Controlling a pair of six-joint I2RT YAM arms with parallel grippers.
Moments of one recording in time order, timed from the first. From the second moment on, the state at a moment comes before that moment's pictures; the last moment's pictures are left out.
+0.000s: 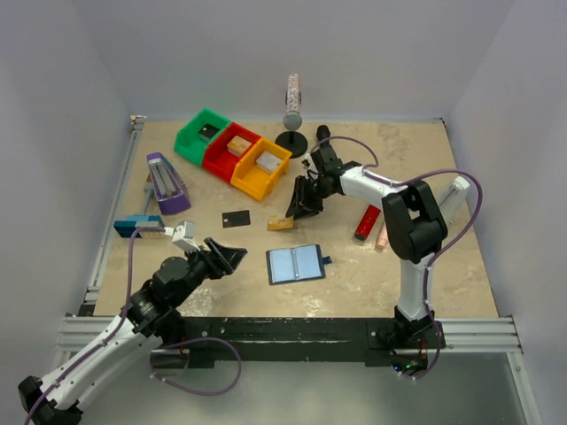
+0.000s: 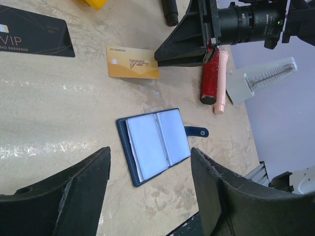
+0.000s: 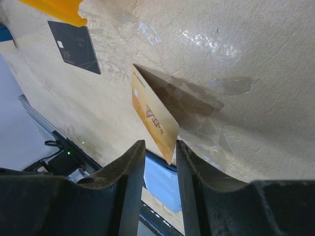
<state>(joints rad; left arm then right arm) -0.73 0.24 0.19 -0.20 -0.17 -0.90 0.48 2.01 1.41 -0.48 -0.51 0.61</state>
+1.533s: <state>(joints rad) -0.77 0.80 0.24 0.03 -0.04 -0.94 0.54 1.38 0.74 -0.48 -0.17 0.45</state>
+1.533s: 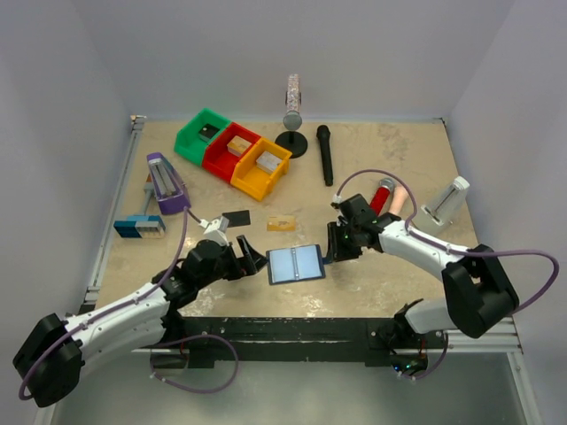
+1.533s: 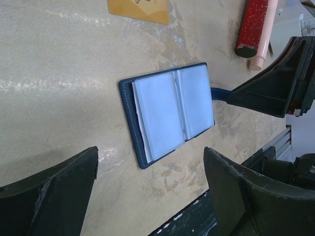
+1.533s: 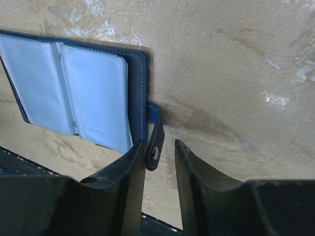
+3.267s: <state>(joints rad) -0.77 1.18 0.28 0.30 0.12 -0.88 0.62 1.34 0.65 -0.39 -0.25 0.59</state>
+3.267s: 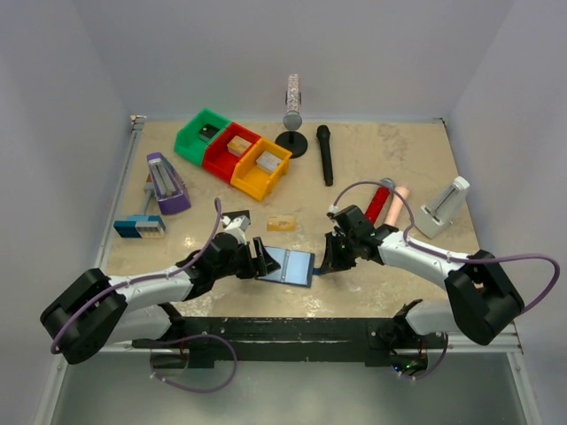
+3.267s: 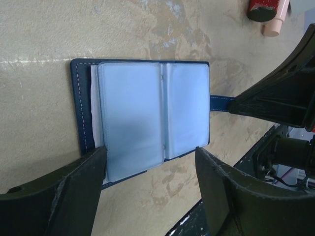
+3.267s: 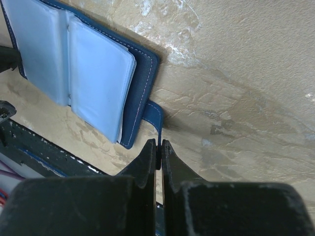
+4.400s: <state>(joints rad) -0.81 1.27 0.33 0.36 0.20 -0.84 0.62 1.36 0.65 -0.39 -0.28 0.58</state>
